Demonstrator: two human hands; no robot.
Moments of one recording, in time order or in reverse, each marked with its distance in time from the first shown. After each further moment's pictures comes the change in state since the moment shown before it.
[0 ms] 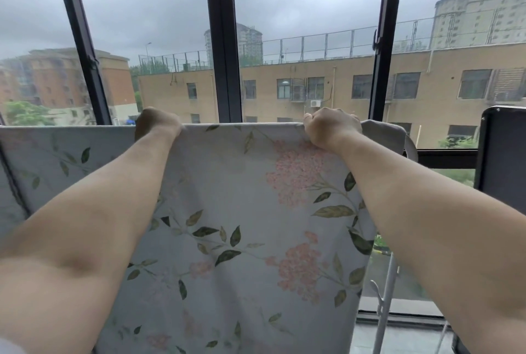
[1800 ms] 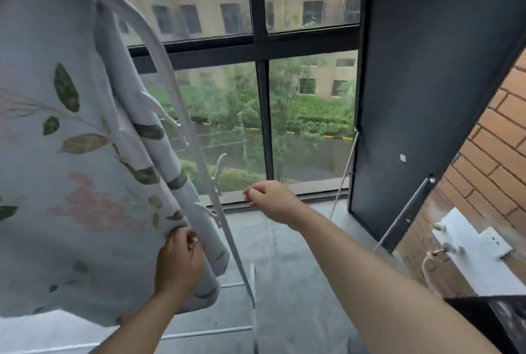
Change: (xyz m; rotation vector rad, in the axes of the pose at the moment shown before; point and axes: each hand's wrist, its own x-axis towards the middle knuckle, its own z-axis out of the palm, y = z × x) left_hand -0.504 -0.113 0.278 0.129 -0.642 0.303; right_hand -0.194 0.365 0.193 0.837 -0.725 0.361
